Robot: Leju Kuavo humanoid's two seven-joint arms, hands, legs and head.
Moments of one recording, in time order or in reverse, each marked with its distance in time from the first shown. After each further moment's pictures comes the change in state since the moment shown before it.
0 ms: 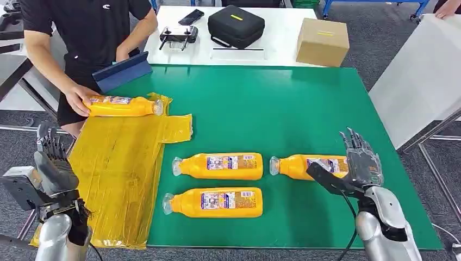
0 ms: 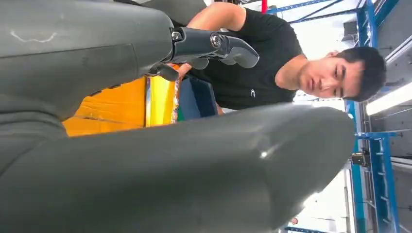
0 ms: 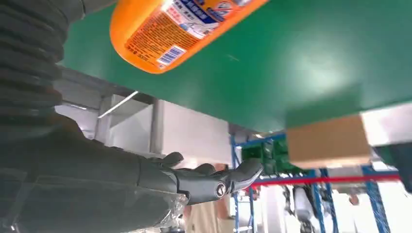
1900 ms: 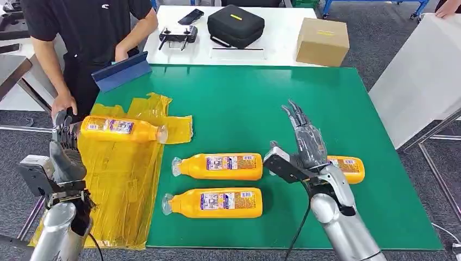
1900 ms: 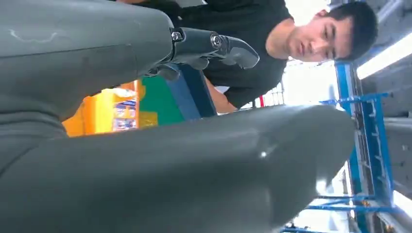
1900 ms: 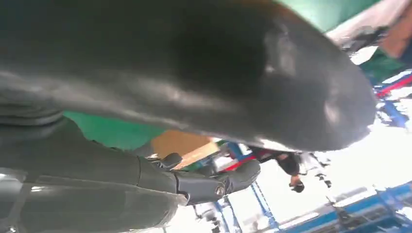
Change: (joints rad) left arm -0.065 0.119 -0.142 0.116 0.072 0.031 -0.054; right arm -0.140 0.100 0.311 -0.003 -0.283 -0.156 -0.127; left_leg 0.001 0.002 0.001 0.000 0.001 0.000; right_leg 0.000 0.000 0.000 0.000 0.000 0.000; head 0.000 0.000
